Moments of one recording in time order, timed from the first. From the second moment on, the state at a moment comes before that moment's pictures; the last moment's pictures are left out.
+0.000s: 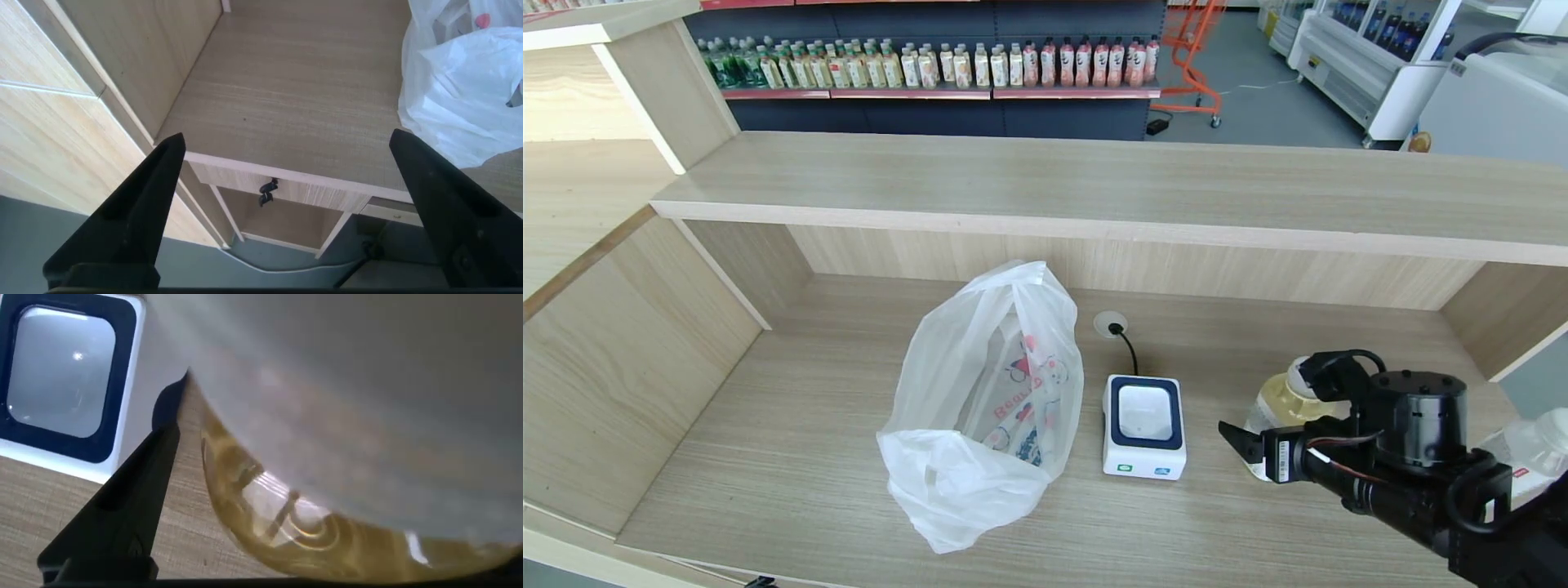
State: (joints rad) left arm 0.00 0.00 0.00 0.05 0.13 0.02; right arm 0.34 1.86 -0.32 -1.13 -0.10 0.08
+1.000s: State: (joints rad) left arm 0.00 0.00 0.00 0.05 0.13 0.02; right arm 0.39 1.93 -0.33 -1.35 -0.04 -0.01
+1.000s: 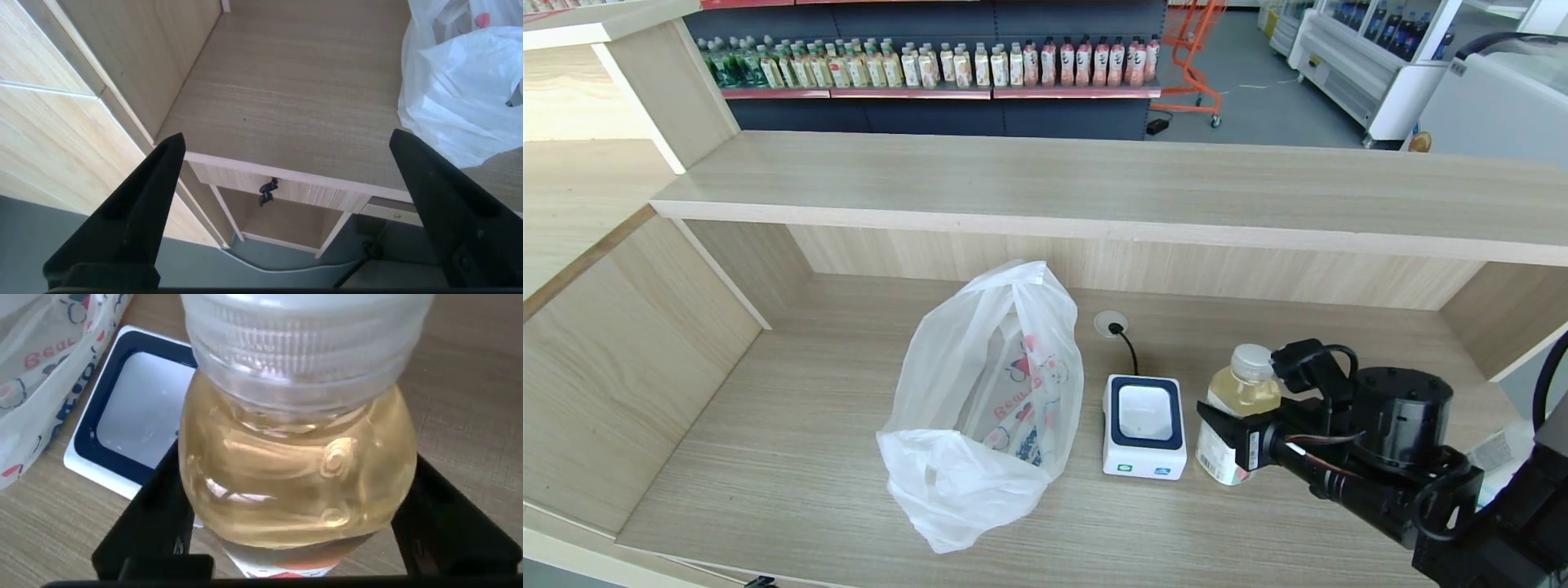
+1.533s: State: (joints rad) left arm 0.00 0.00 0.00 0.05 0.13 0.02; right arm 0.39 1.77 -0.34 -1.17 -0.04 -0.02
